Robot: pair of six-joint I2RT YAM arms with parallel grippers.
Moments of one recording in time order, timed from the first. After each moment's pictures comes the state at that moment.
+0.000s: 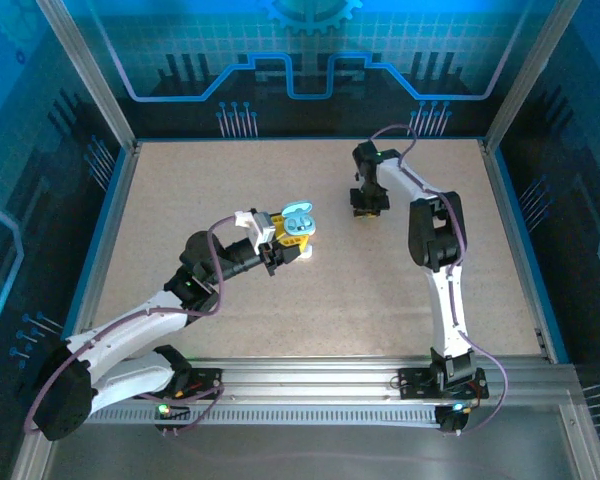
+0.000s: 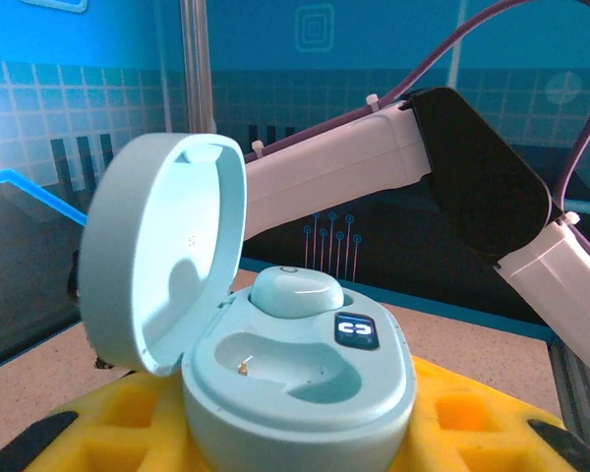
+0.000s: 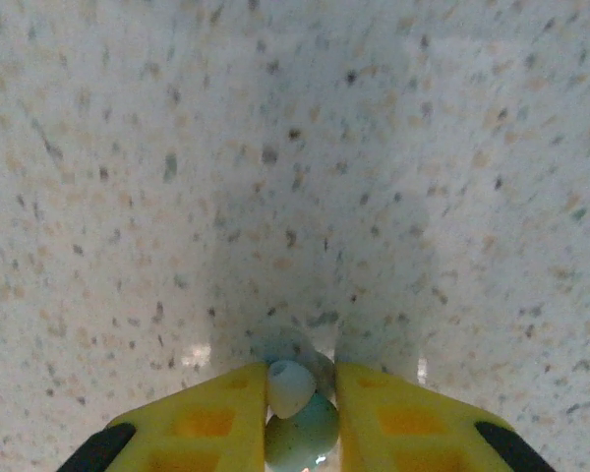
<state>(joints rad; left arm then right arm) -0.62 1.05 0.56 0.62 0.42 -0.06 0.28 2.35 1.97 -1.06 -0.01 0.26</state>
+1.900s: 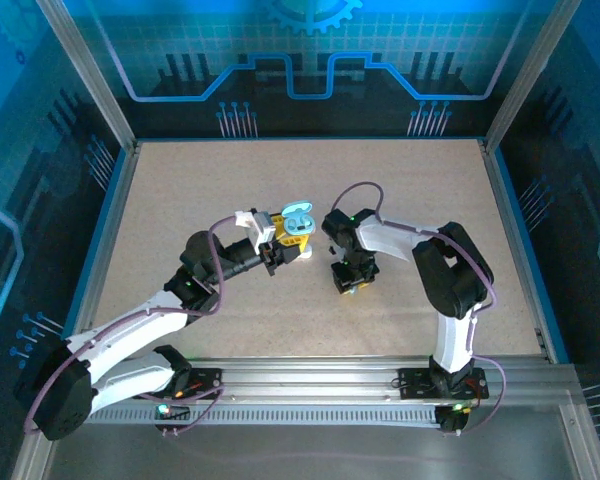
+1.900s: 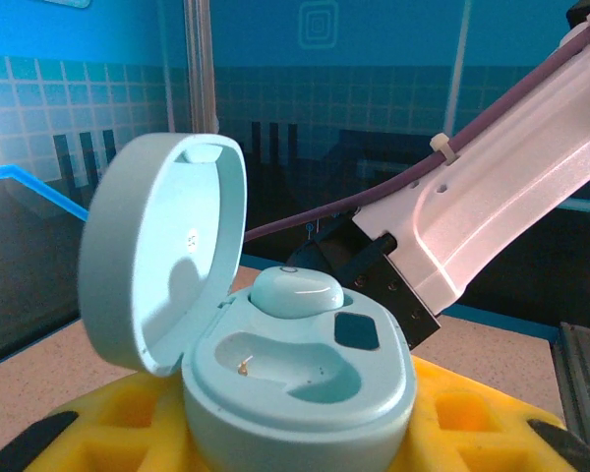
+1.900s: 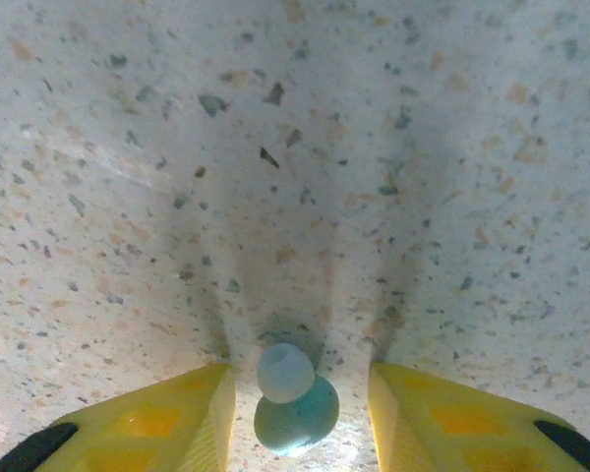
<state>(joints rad) -0.62 1.05 0.56 0.62 0.41 -0.06 0.62 1.89 1.22 -0.99 -0.05 0.26</state>
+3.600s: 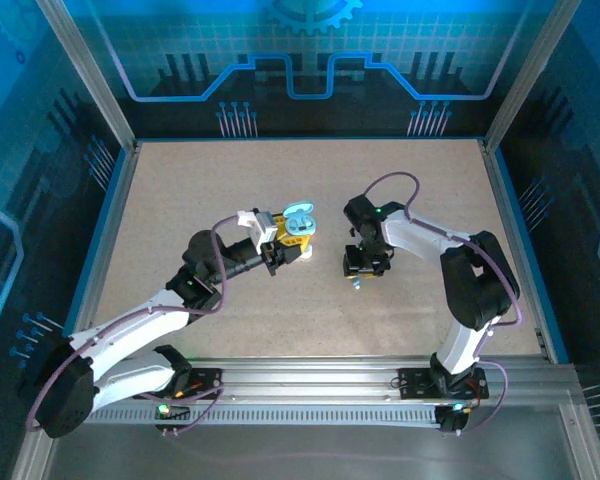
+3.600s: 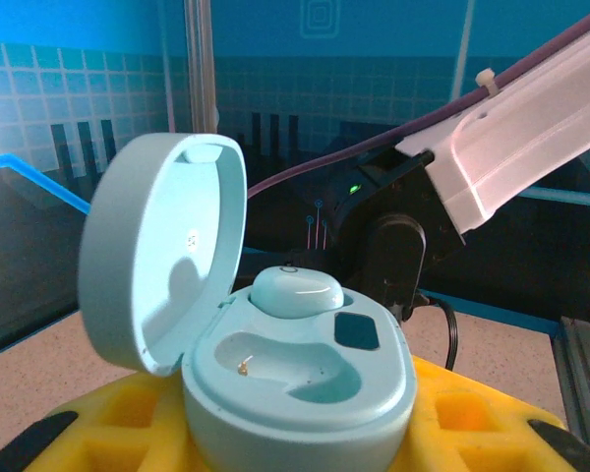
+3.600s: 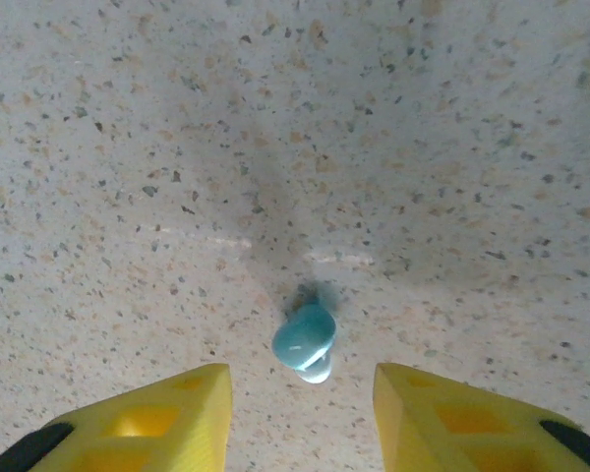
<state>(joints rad) -0.63 1.07 0.56 0.62 0.41 -0.06 0.50 1.76 1.17 -0.92 -0.14 0.48</state>
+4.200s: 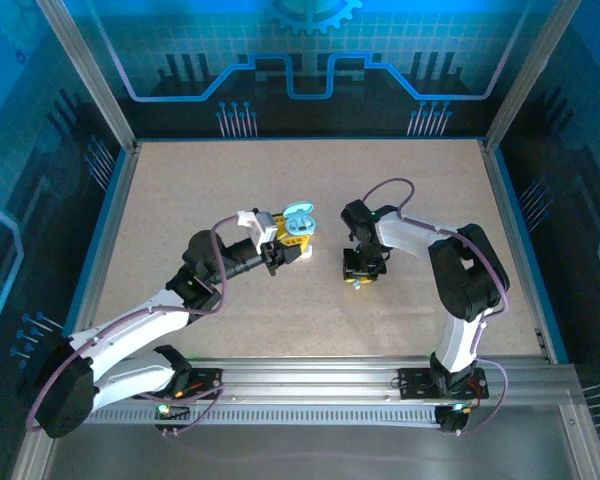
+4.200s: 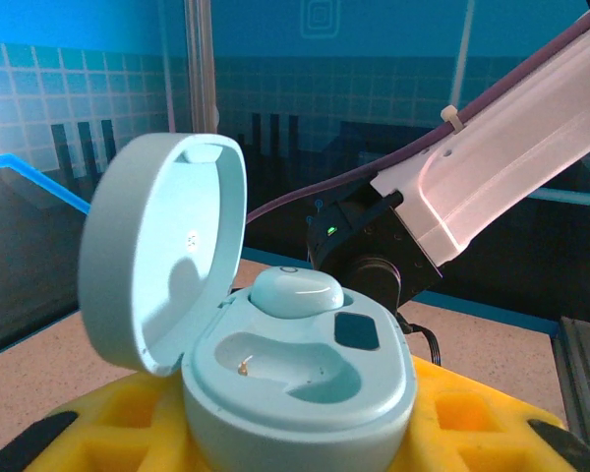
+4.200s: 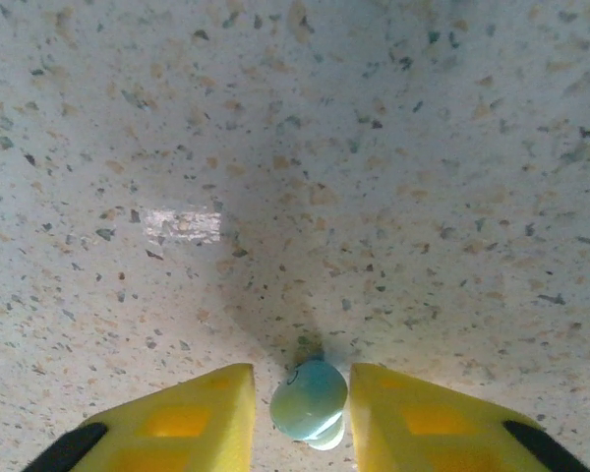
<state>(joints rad) -0.63 1.07 0.56 0.62 0.41 -0.06 0.50 1.83 1.16 -0.88 -0.16 0.53</state>
